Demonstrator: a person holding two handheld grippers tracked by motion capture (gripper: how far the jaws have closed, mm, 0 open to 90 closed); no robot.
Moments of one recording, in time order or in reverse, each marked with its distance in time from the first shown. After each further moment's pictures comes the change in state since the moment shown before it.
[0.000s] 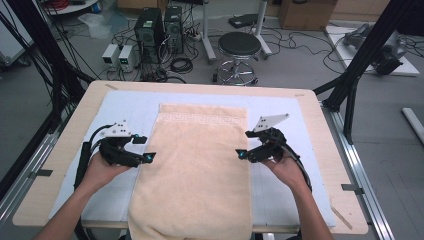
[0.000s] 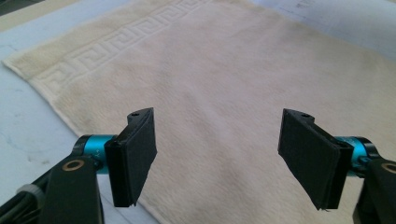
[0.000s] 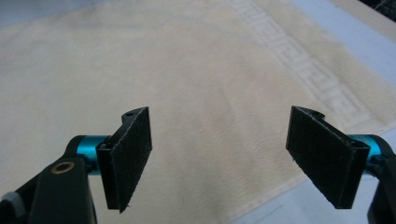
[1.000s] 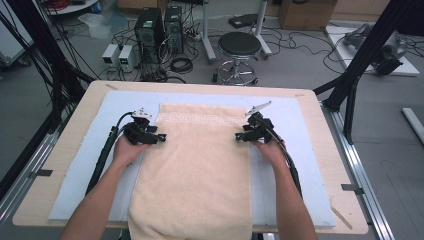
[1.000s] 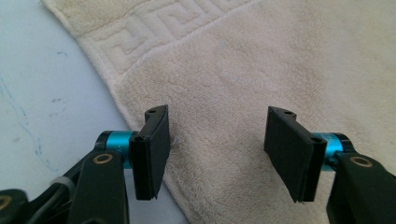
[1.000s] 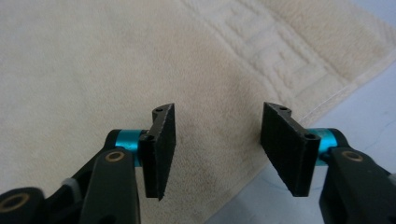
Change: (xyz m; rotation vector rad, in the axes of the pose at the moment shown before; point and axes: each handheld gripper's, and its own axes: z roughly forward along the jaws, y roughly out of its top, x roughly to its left) left arm 0.069 -0.010 0.091 0.114 0.178 -0.138; right arm -0.079 -0.015 0.078 0.168 -0.112 0.171
